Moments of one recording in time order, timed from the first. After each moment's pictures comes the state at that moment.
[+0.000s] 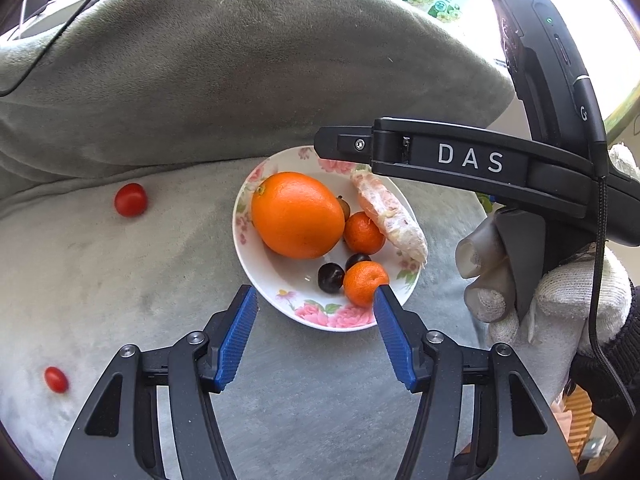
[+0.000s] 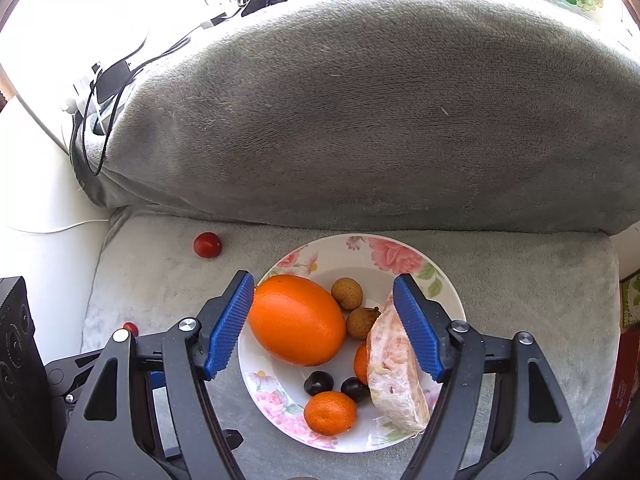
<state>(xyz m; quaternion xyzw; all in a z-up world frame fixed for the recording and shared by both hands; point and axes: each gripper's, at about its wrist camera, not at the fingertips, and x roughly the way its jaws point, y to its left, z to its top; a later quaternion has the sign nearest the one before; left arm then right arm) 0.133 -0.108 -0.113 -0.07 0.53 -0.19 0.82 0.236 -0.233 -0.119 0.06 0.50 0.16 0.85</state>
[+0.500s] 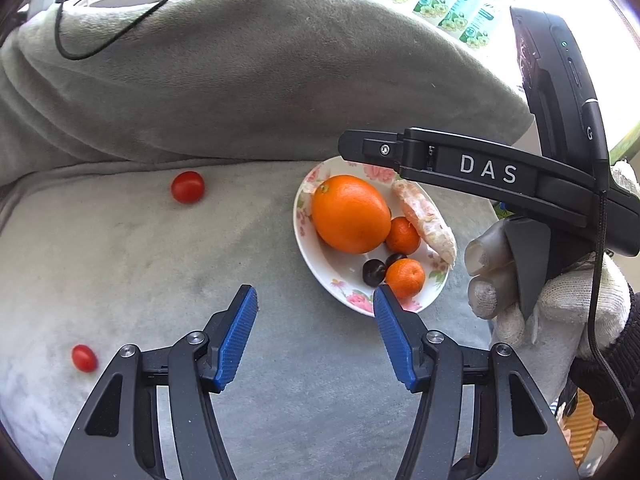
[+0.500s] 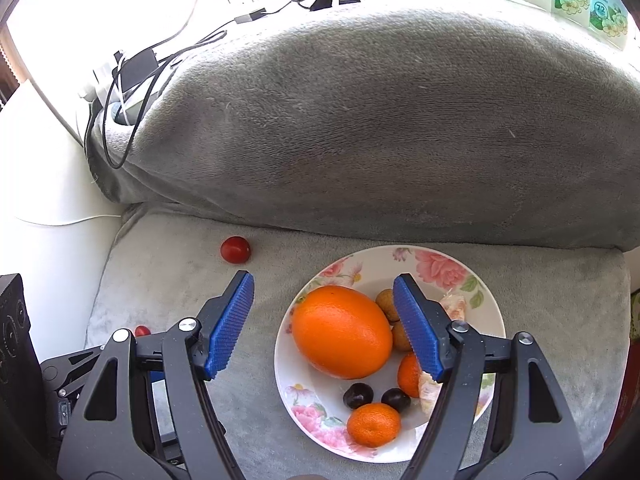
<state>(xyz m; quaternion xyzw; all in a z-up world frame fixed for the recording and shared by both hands) 0.116 -0.065 -0.107 -0.09 0.52 -0.15 0.84 0.233 -0.197 -0.113 0.05 0.49 0.19 0.85</state>
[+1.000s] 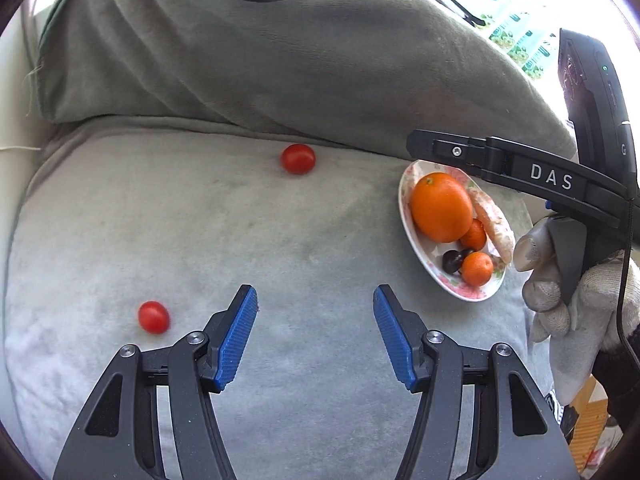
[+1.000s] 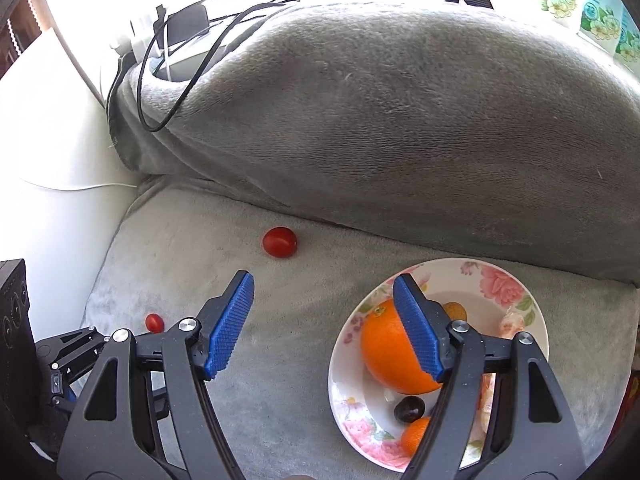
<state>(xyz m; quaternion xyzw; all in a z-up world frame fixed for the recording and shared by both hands) 0.094 0.011 -0.129 -0.12 0.52 -0.07 0.84 0.231 -0.133 -0.120 -0.01 0.50 0.22 0.84</state>
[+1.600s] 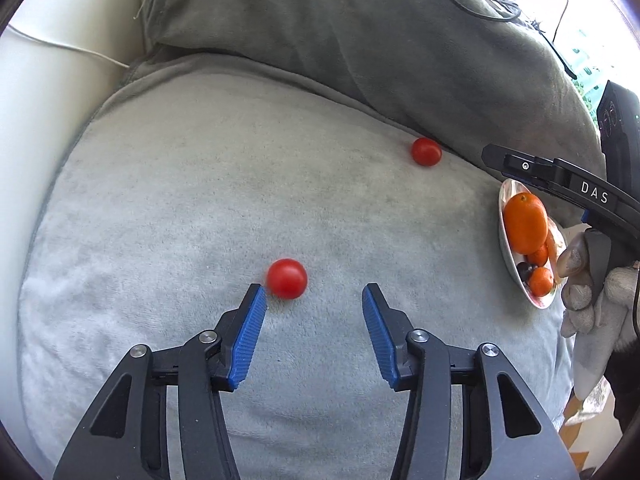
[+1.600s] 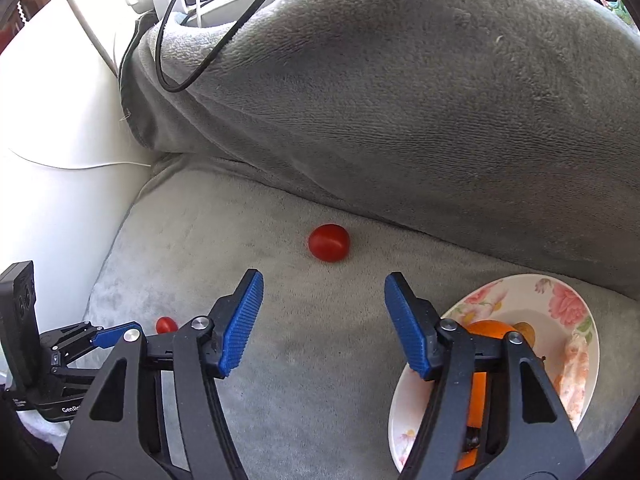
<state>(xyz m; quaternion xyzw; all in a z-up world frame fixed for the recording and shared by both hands) 0.066 0.098 -0.160 -0.18 0.54 0.02 0.82 0.244 -0.079 -0.149 -0.02 0.51 0.26 0.82</state>
